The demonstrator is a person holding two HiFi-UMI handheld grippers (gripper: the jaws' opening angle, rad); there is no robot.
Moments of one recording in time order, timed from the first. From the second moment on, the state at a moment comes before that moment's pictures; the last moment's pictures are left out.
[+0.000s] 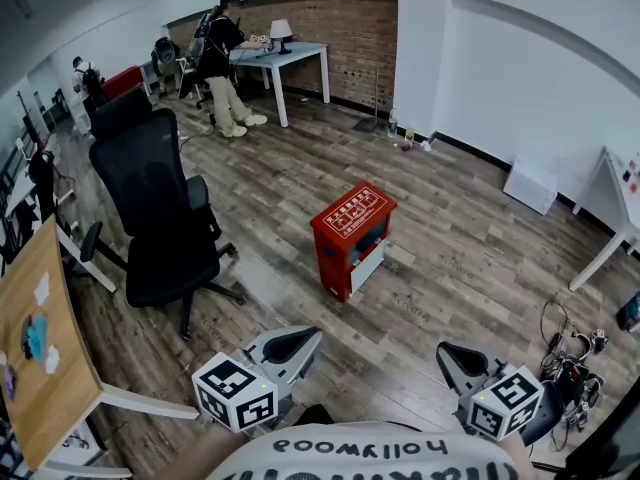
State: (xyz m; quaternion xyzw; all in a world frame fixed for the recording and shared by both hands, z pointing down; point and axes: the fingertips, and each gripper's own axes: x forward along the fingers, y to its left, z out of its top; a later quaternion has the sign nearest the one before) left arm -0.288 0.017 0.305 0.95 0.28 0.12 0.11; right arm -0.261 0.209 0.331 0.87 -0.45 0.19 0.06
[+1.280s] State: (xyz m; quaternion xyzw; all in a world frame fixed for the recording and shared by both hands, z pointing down) left arm -0.194 0.046 0.343 0.94 0.28 0.15 0.14; right arm -0.171 0.206 0.362 0.85 -0.47 0.23 0.05
